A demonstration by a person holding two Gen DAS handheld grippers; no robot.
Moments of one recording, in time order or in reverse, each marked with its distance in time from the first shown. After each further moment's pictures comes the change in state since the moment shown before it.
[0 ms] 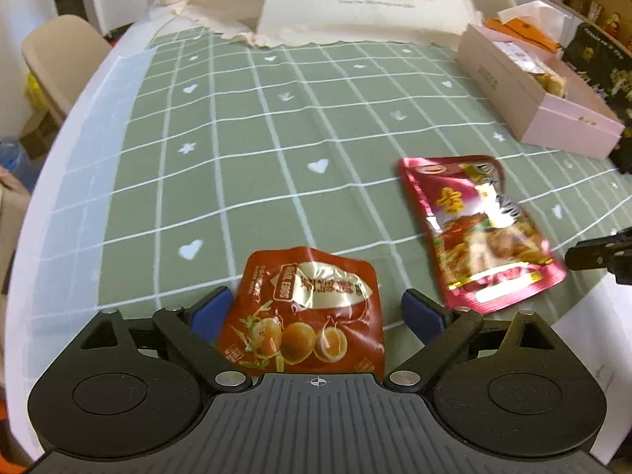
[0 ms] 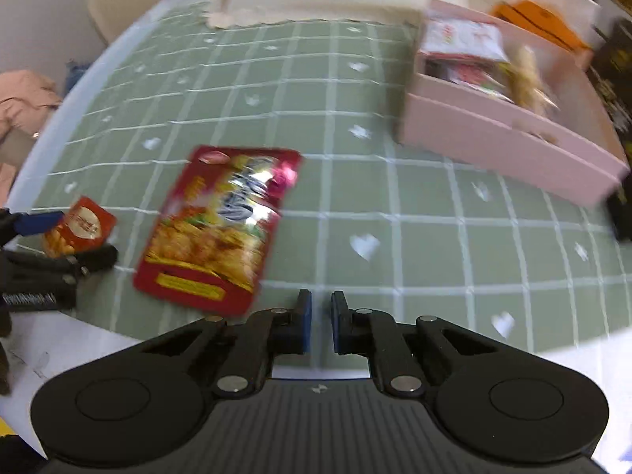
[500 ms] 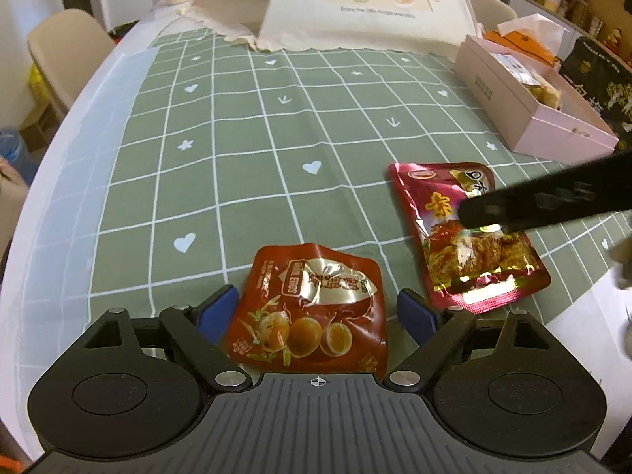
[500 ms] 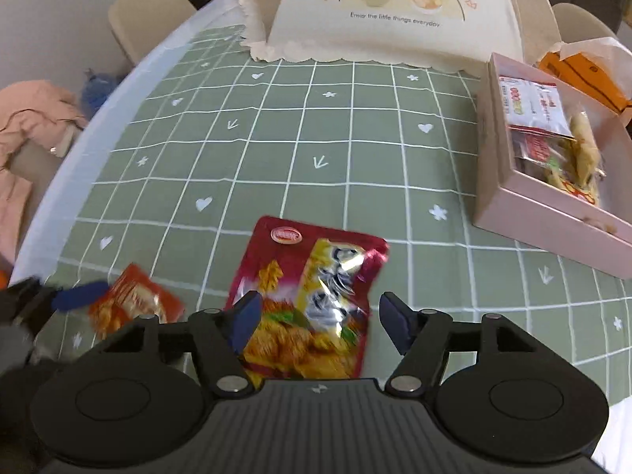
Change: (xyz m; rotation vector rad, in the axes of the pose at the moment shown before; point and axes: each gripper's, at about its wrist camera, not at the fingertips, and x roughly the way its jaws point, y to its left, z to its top) left arm -0.006 0.001 -0.007 -0.041 -0.025 -0.003; right arm 0.022 0.067 0.059 -0.042 -0.028 0.063
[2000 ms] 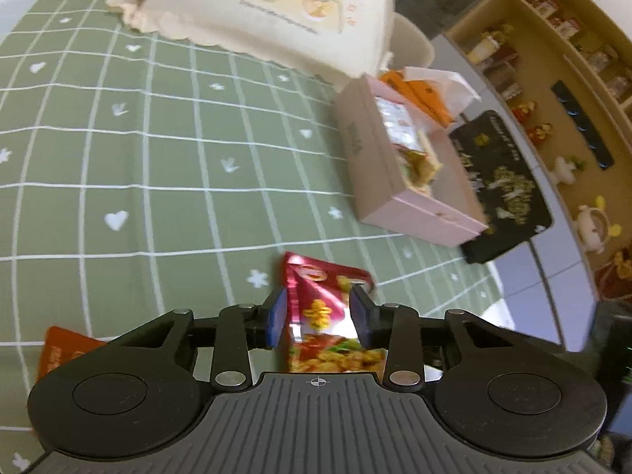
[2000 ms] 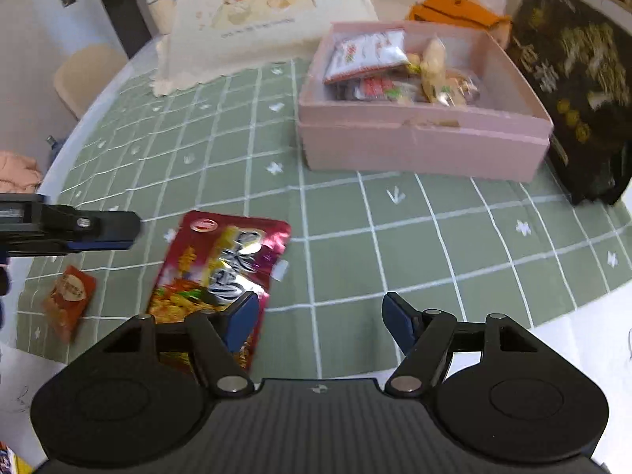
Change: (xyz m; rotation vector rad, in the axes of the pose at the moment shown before) left arm 0.026 -0.030 0.069 -0.220 0.077 -0.495; right arm -0.042 -0.110 -0.066 0.167 -0.102 -0.044
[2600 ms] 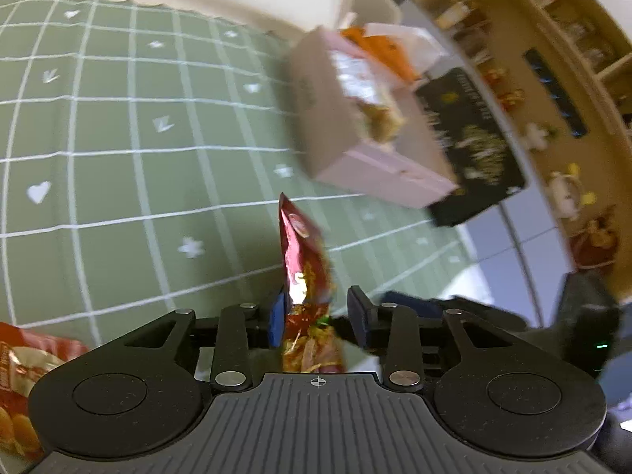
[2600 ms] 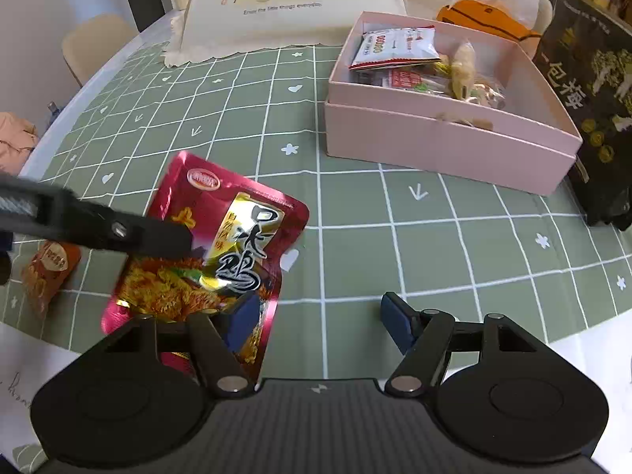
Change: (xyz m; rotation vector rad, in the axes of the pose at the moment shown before) left arm 0.021 -0.021 -0.007 0.049 0.103 -0.141; right arm 0.010 0.001 -0.009 -0.048 0.015 -0.004
